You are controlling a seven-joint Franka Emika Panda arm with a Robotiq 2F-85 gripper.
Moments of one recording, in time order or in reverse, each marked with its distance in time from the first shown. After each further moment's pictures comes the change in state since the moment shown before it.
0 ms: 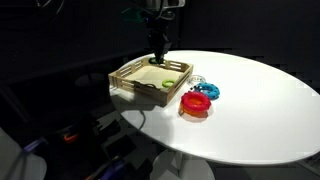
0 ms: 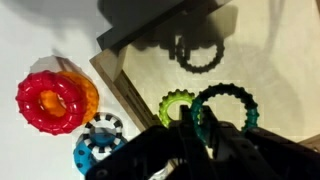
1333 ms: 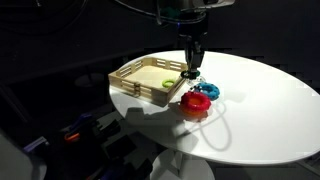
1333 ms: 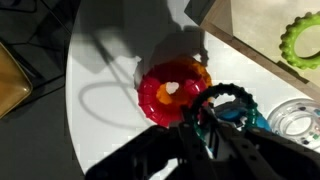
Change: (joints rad) arm -0.168 0.024 -0.119 0.025 -0.140 -0.017 0.332
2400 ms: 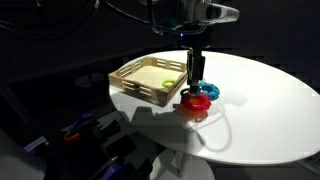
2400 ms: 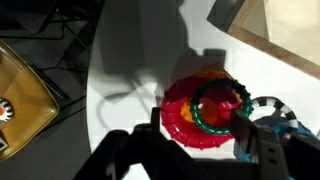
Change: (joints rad) arm 0.004 0.078 -0.028 0.041 -0.024 -0.083 0.084
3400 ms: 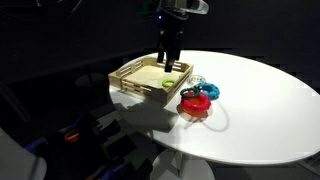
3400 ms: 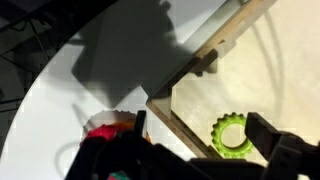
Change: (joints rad) arm 0.075 -0.085 0.076 0.003 0.279 -0.160 -0.403
